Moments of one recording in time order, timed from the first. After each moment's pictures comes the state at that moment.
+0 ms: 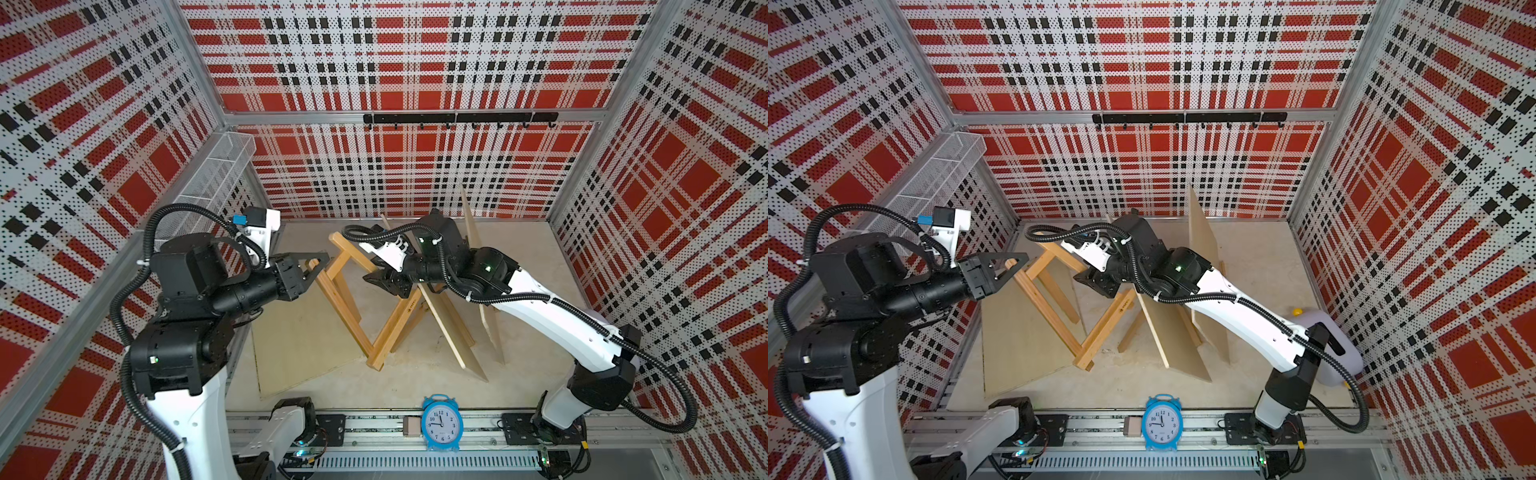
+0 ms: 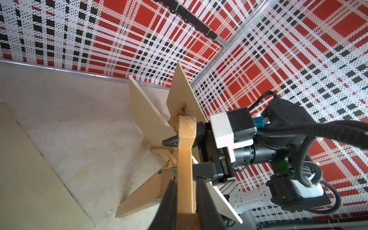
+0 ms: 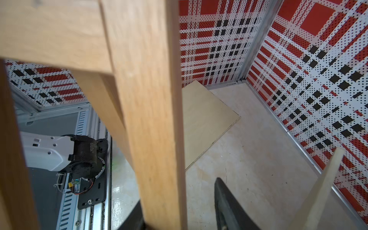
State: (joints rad) left arm 0.08 1.01 1.82 -1.20 0.82 -0.38; right arm 0.99 1.65 1.88 -0.68 -0.21 -0.20
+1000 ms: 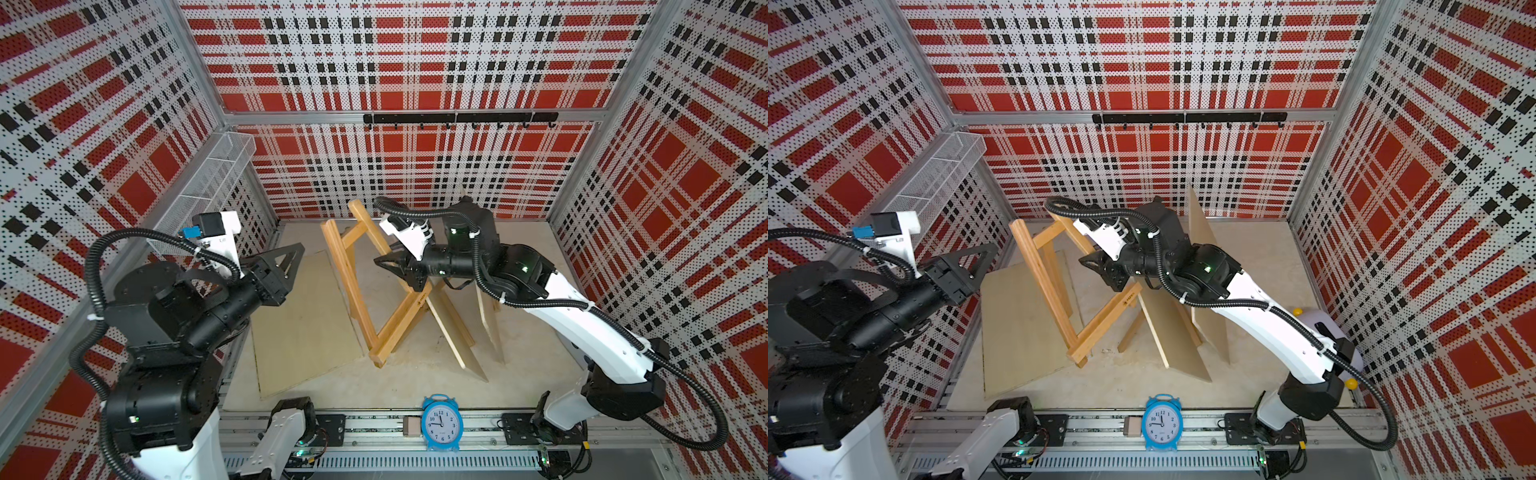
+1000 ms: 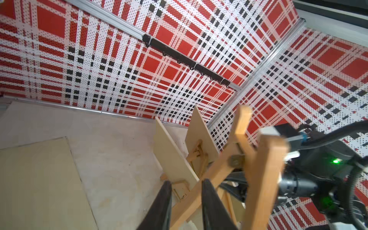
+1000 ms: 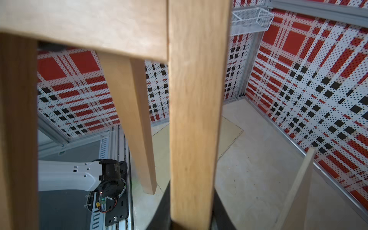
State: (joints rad) left arm 0.12 0.90 1.80 -1.06 0.57 -0.48; right arm 0.97 1.54 1.94 -0.68 -0.26 -0.05
